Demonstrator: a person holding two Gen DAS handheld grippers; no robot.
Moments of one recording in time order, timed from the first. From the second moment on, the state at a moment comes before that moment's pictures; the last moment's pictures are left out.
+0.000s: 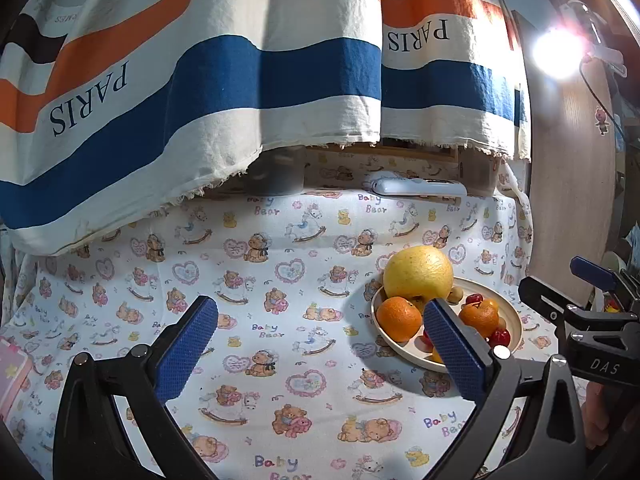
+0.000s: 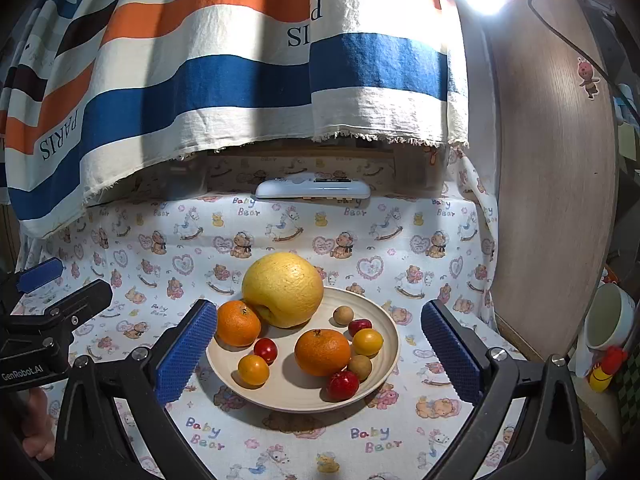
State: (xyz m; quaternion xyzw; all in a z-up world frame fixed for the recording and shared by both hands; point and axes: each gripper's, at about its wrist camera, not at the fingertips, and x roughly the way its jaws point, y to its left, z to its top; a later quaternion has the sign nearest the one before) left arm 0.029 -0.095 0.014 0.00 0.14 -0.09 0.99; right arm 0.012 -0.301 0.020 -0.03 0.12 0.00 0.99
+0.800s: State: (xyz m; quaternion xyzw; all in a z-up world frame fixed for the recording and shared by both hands) left arm 0.030 -0.099 0.013 0.01 0.14 -0.10 0.98; right arm 0.010 -0.298 0.020 -0.03 0.12 0.01 0.99
